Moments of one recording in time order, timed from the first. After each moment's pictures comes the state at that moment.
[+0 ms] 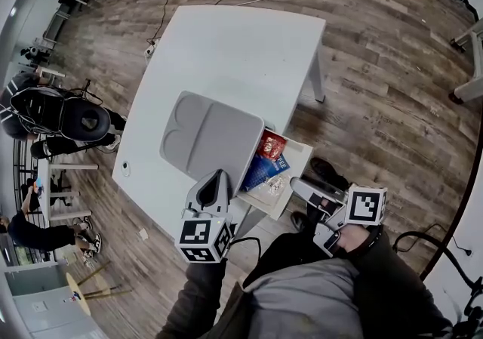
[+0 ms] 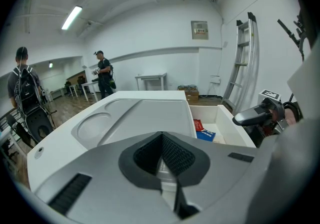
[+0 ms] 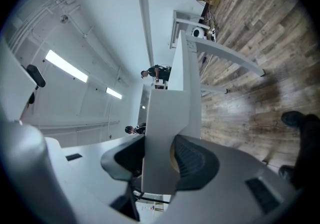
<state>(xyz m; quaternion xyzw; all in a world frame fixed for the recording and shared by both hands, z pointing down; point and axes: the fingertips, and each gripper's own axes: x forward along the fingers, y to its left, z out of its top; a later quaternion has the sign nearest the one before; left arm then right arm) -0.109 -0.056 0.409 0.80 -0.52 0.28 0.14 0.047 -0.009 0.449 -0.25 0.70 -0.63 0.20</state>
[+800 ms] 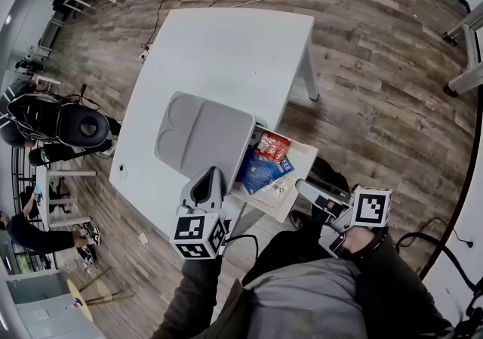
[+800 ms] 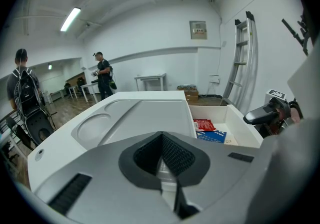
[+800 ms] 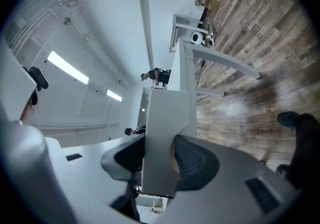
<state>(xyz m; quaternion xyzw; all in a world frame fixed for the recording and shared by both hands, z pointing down) -0.110 -0.058 0.407 0.80 -0.52 0.28 0.13 0.068 0.014 0.447 -0.27 0.70 -0.63 0.21</state>
